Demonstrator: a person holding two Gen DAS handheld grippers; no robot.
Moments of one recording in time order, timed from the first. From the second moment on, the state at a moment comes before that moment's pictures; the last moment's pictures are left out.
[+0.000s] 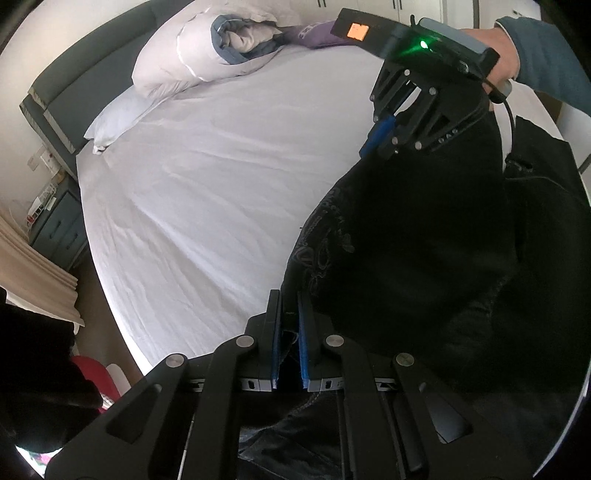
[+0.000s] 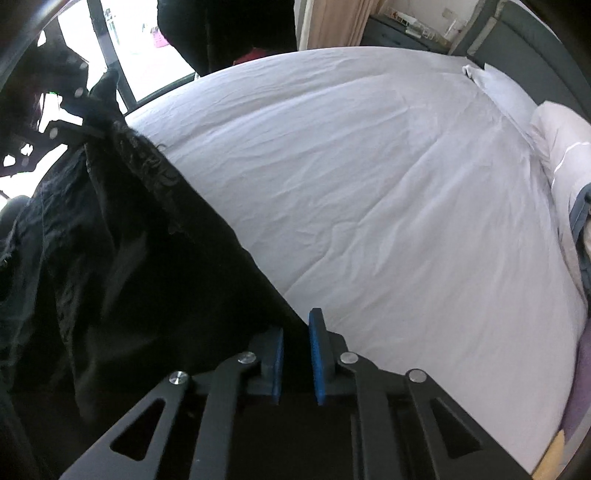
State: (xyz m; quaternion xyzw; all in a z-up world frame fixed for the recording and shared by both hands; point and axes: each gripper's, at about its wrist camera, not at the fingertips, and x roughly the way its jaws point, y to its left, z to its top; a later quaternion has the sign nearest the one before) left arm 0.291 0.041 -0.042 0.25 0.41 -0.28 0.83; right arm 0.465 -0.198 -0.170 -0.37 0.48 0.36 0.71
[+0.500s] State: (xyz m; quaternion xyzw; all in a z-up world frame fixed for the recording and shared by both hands) left arm 0.264 0.033 -0.039 0.24 0.40 -0.27 0.84; right arm 0.432 -0.225 -0.147 -0.11 0.54 0.31 0.78
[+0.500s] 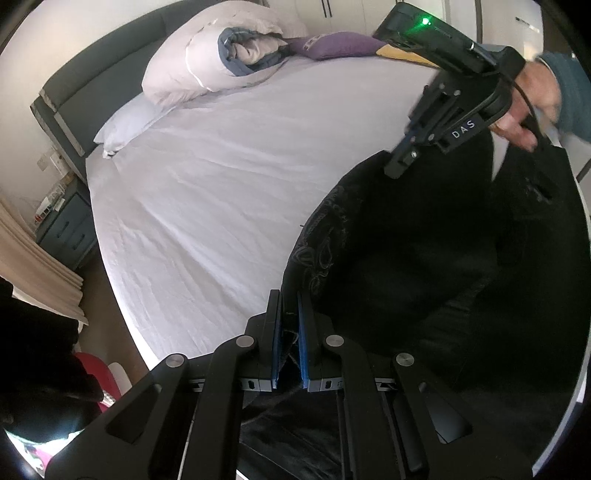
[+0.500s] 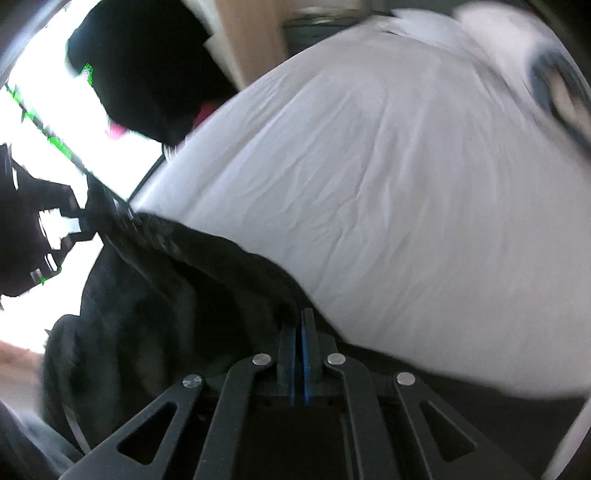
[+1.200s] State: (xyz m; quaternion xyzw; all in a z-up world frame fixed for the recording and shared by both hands) left arm 0.088 0.003 -0.068 0.27 0.43 -0.33 0.80; right arm 0.263 -0.287 -0.179 0.01 0.58 0.32 0.75
